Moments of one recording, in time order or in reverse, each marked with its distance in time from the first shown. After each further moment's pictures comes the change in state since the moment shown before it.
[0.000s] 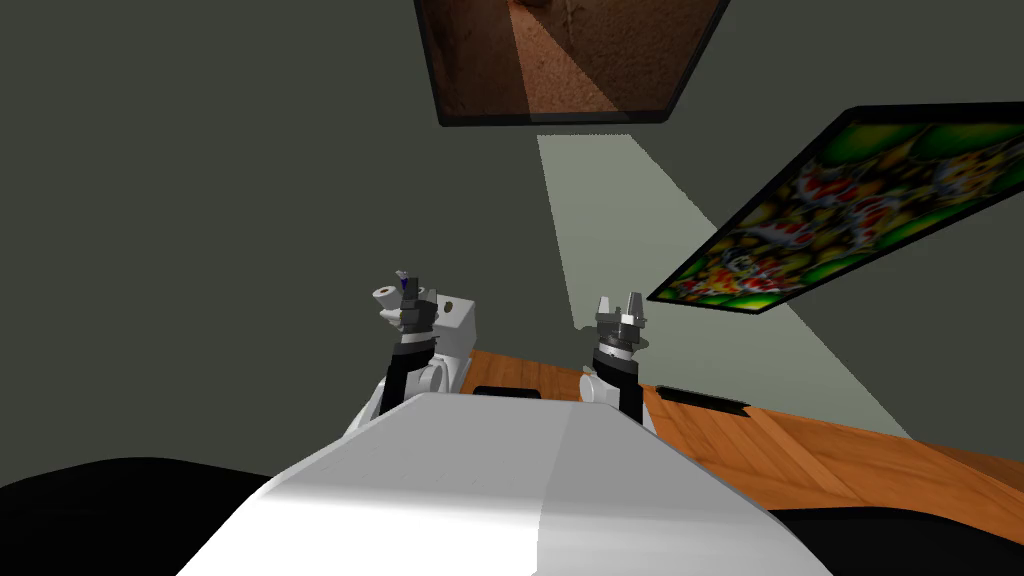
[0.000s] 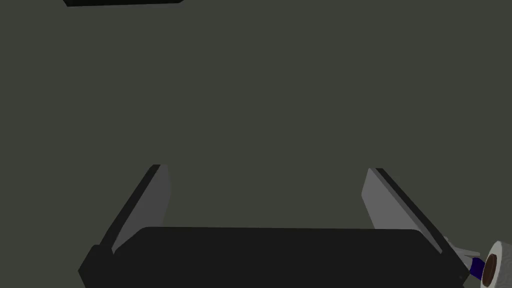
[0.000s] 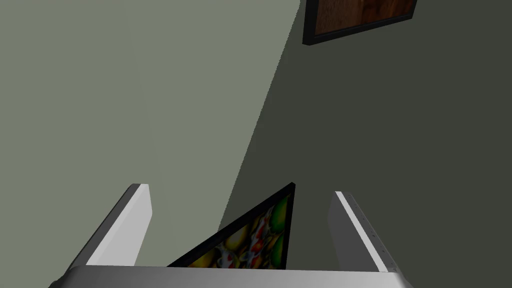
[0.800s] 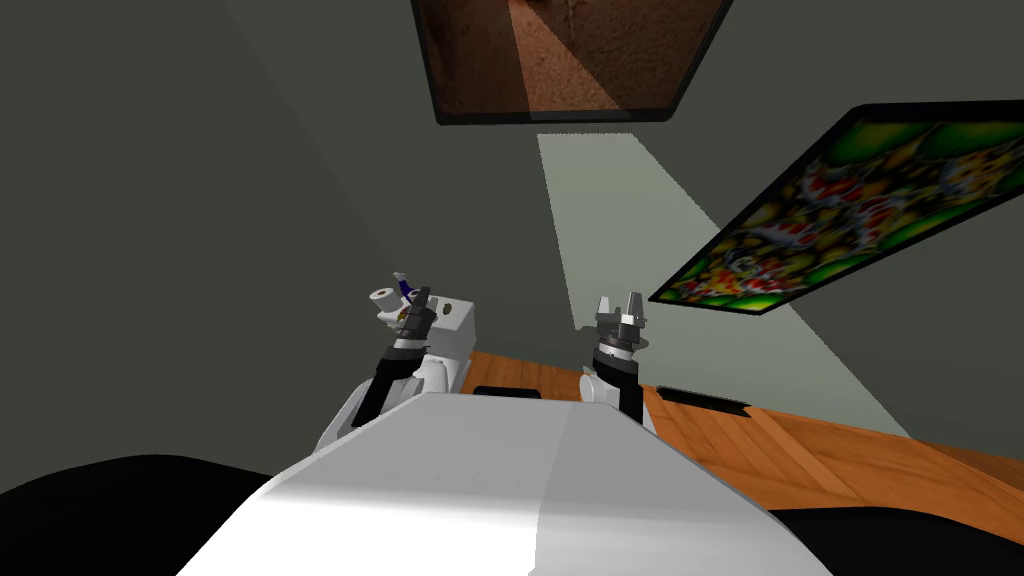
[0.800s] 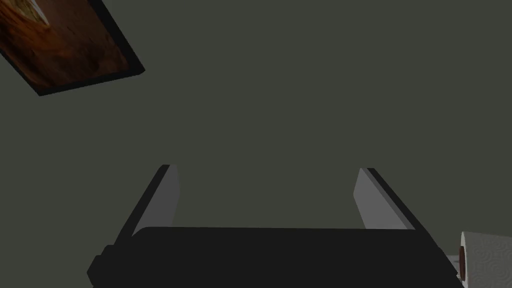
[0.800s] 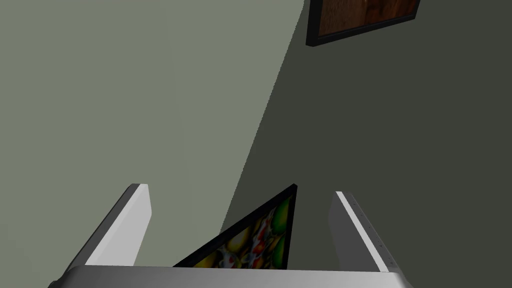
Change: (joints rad) left arm 0.071 0.222 0.015 -0.005 -0.025 0.073 0.023; right arm 0.000 0.000 0.000 0.000 0.000 0.000 0.000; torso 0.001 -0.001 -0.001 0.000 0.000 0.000
